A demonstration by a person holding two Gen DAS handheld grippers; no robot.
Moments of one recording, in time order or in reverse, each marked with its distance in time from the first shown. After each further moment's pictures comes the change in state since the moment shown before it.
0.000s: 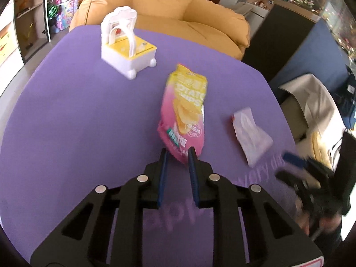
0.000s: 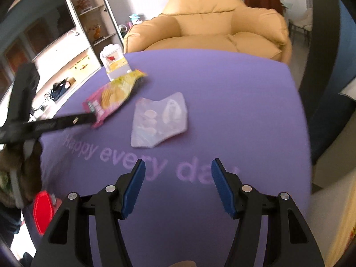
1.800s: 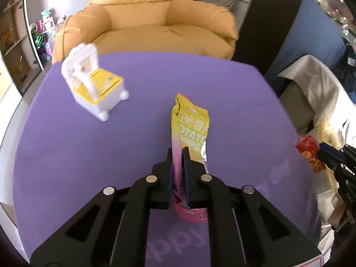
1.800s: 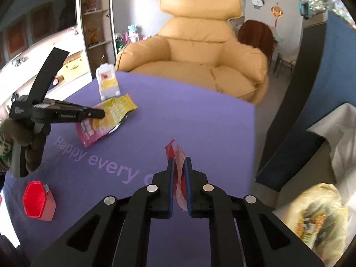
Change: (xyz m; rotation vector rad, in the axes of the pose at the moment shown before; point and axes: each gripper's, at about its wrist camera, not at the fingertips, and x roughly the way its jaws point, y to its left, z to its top) left arm 0.014 -0.053 0.041 0.186 -0.015 0.054; right arm -0.080 -0.006 0.005 -0.142 -0.151 -0.190
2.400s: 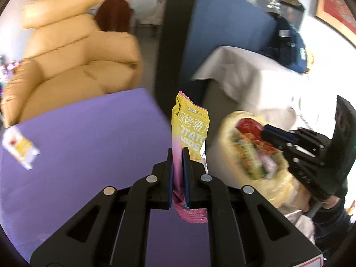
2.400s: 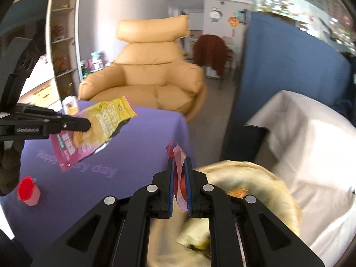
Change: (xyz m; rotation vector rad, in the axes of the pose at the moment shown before) left arm -0.065 -0.200 0.012 0.263 -0.080 -0.282; right arm -0.116 -0.103 -0.046 0.144 -0.134 -0.217
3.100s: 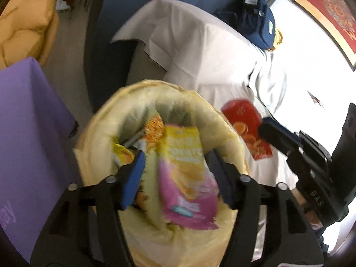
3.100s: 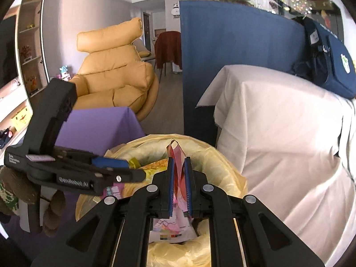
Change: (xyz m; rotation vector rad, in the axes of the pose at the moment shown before) left arm 0.156 -0.122 0.005 -0.010 0.172 -0.325; right arm -0.029 -0.105 -0.051 0.168 0.013 -0.115
